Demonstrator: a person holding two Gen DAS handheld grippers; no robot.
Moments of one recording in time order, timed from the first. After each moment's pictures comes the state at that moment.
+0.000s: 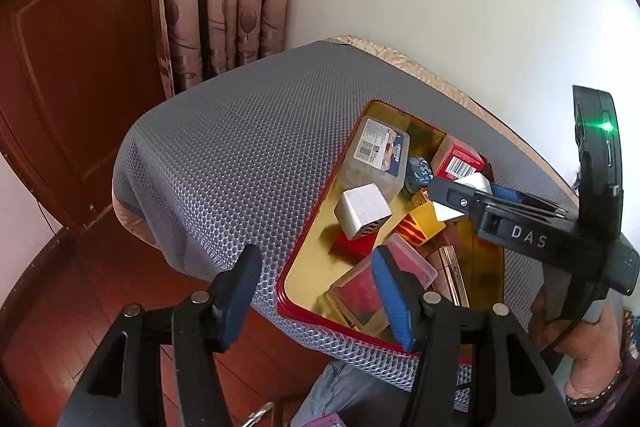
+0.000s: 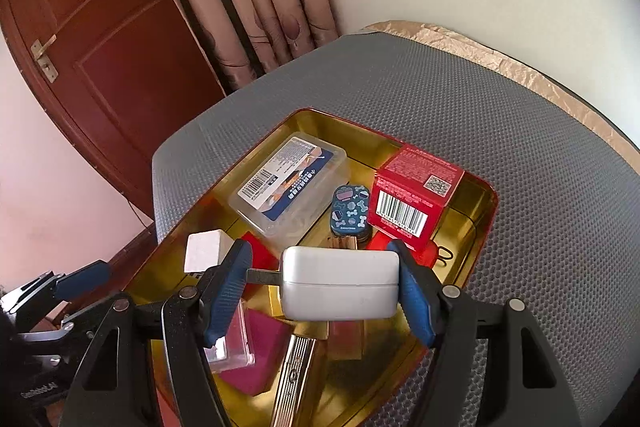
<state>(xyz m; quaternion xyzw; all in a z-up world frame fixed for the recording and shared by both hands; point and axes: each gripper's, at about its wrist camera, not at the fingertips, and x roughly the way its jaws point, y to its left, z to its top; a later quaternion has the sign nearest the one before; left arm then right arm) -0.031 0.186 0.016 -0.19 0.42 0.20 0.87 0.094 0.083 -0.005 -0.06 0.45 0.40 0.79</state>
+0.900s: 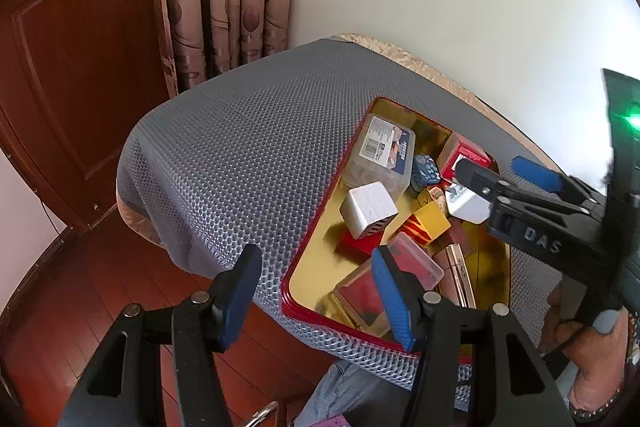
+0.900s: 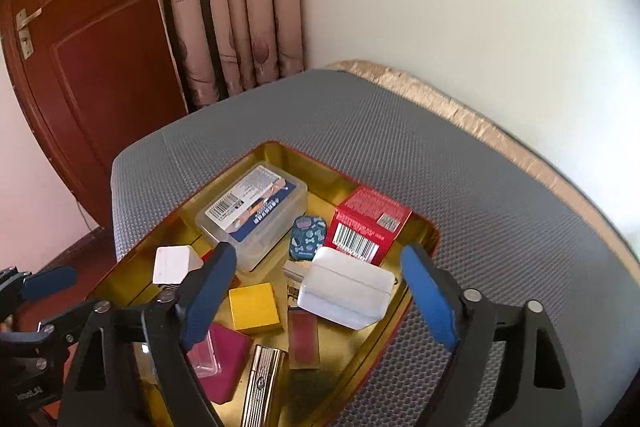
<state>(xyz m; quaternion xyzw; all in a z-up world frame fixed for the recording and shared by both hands) -0.031 0.184 0.014 -0.18 0.42 0.21 0.86 0.074 0.084 0.022 -0.13 0.37 0.33 0.86</state>
